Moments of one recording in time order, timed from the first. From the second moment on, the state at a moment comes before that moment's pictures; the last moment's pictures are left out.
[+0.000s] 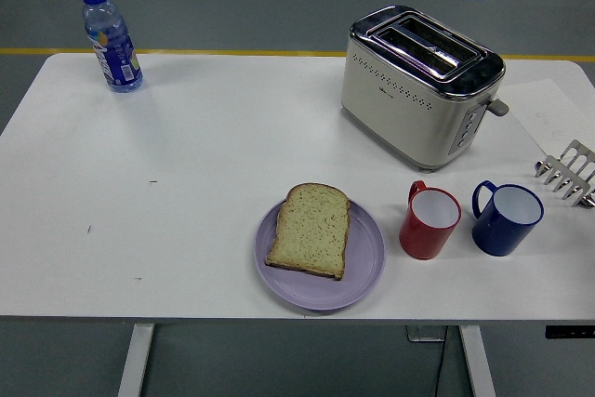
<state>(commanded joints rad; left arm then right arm) -0.05 0.00 -1.38 -0.18 2.02 0.04 0.27 -0.02 -0.28 1.71 1.44 -0.33 -0.13 0.04</state>
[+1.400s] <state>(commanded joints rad) -0.06 0.00 -1.36 -0.18 1.98 0.04 0.26 0.00 -0.23 1.73 1.38 -0.31 -0.17 0.08</state>
